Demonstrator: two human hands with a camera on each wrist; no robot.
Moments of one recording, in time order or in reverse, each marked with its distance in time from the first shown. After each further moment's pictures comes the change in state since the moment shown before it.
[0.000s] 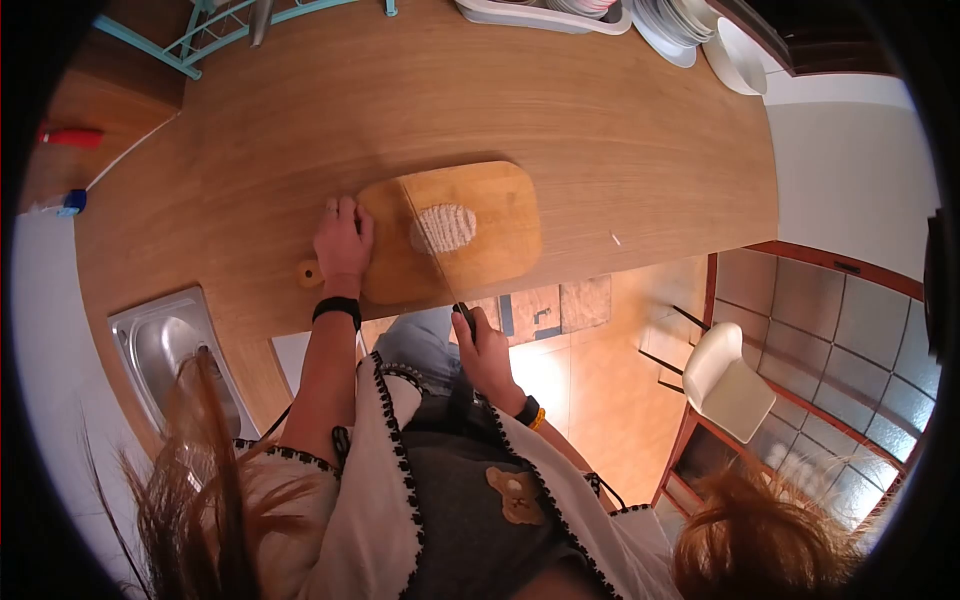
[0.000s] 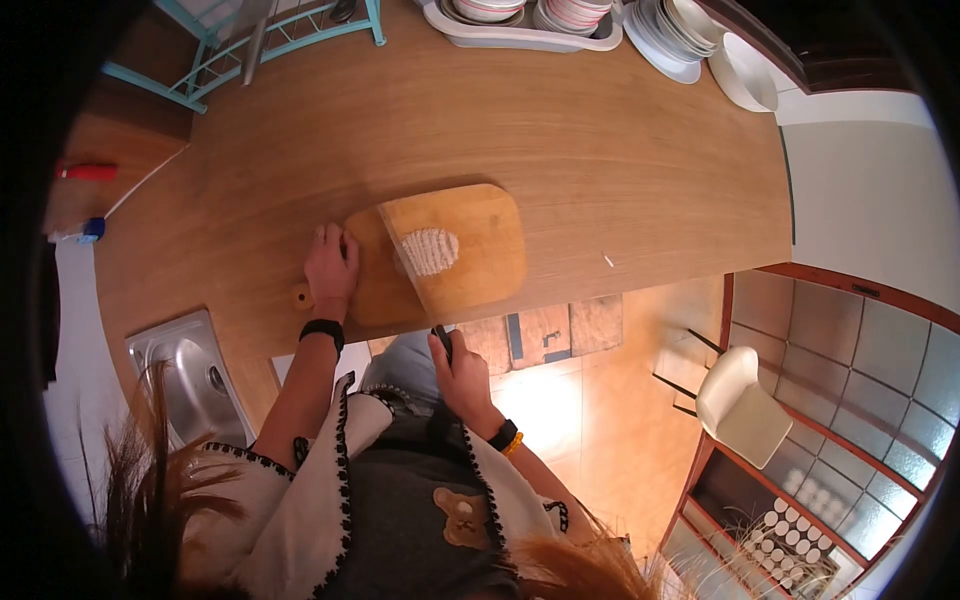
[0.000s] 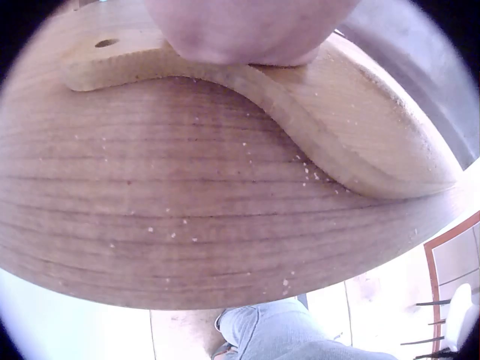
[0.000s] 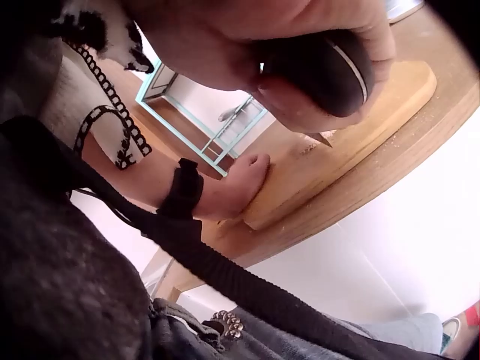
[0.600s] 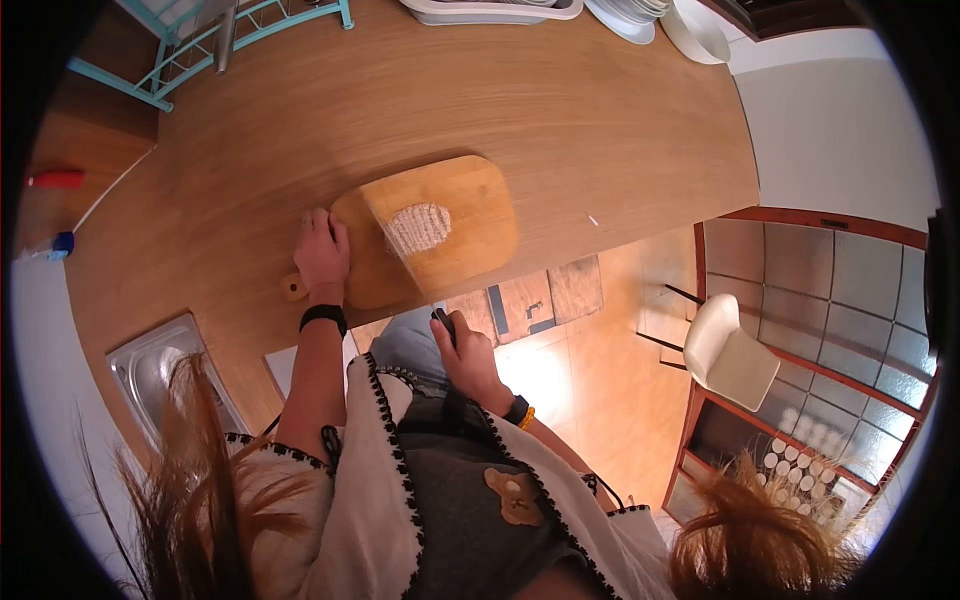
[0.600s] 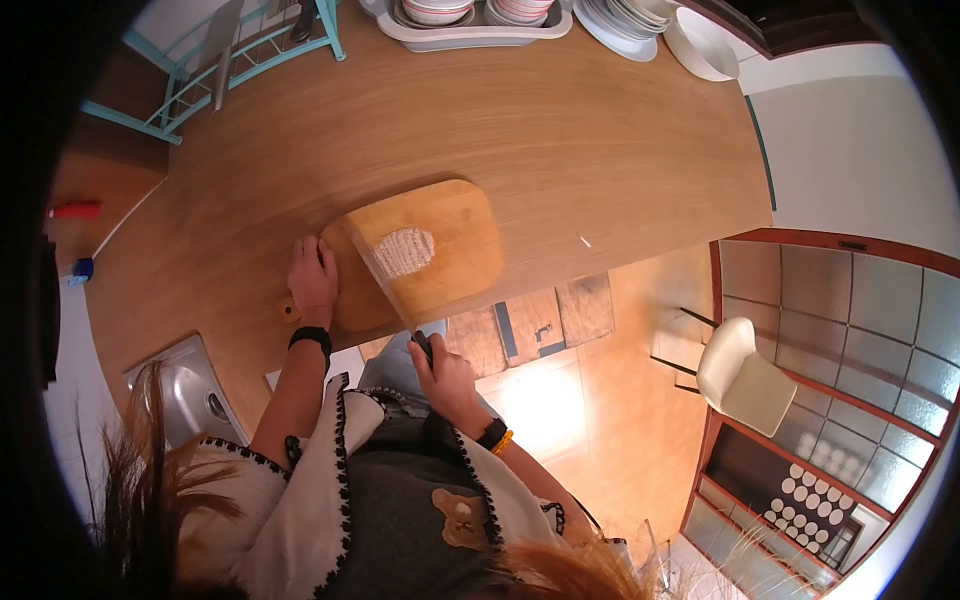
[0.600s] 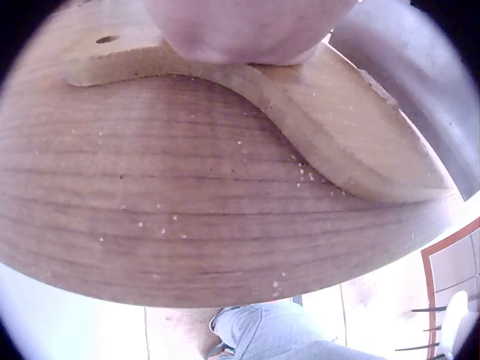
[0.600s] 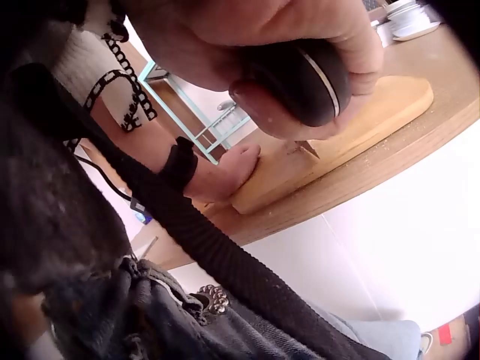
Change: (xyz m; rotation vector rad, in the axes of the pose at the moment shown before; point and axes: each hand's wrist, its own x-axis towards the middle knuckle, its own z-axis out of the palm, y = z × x) left_hand -0.002 -0.010 -0.002 -0.025 0.005 -0.020; right_hand -0.017 -0.002 0.016 -0.035 0.019 -0.028
